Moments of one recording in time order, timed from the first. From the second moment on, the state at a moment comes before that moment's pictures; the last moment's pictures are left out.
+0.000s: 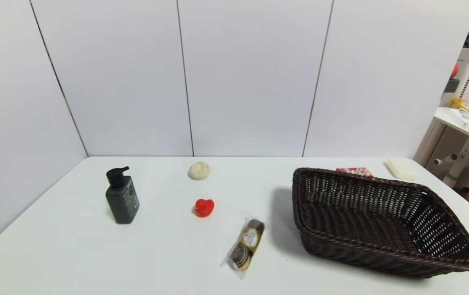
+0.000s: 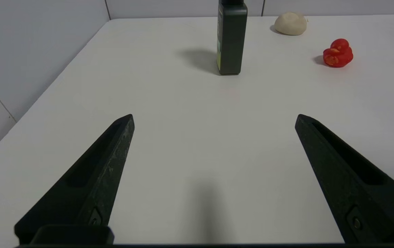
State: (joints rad) left arm 0.00 0.14 -0.06 -0.01 -0.01 0.00; right arm 0.00 0.00 0.00 0.01 0.00 0.00
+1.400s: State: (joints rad) left arm -0.09 1.54 -0.81 -0.02 -0.12 0.01; right arm 0.00 0.00 0.00 0.01 0.00 0.00
